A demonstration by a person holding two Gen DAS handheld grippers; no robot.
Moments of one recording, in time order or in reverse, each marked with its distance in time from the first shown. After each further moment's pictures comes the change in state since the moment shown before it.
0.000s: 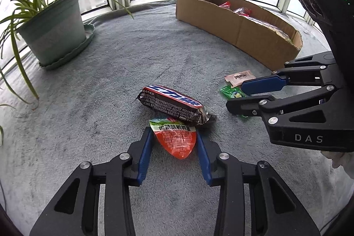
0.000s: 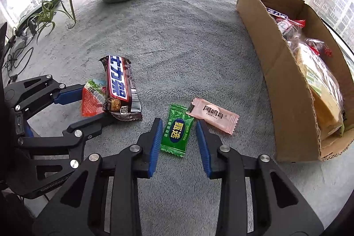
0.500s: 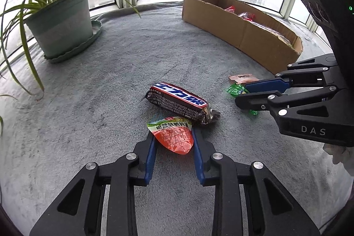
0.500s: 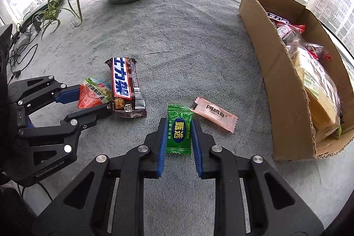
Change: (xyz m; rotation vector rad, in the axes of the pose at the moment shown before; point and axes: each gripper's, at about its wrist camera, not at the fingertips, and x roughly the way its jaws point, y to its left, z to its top) left arm -0.008 0.011 -0.007 -0.050 -0.010 -0.011; right arm -0.011 0.000 -0.005 -0.005 -0.021 0.028
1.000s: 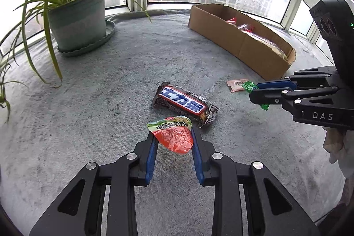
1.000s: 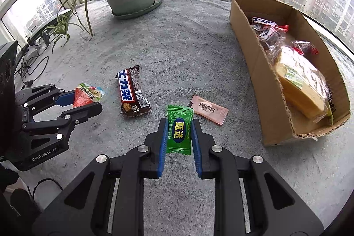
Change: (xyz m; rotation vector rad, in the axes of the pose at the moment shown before) left arm -0.033 0.009 -0.007 -0.062 -0.032 -0.016; right arm -0.039 -0.012 -0.011 0.053 -0.077 0.036
